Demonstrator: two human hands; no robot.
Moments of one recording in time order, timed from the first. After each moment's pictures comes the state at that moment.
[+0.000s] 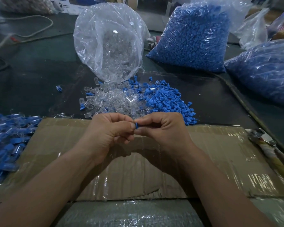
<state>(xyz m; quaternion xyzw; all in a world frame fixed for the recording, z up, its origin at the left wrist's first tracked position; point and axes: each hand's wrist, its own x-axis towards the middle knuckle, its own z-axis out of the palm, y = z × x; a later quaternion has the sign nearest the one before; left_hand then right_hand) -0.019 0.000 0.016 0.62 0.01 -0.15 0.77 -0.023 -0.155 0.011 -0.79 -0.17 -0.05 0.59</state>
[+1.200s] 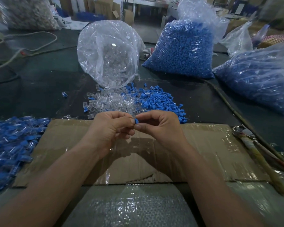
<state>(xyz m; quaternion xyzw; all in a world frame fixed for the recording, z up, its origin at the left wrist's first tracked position) -0.031 -0.005 0.032 0.61 0.01 -0.13 0.78 -0.043 -0.154 0.027 -0.78 -0.15 -0.05 0.61</state>
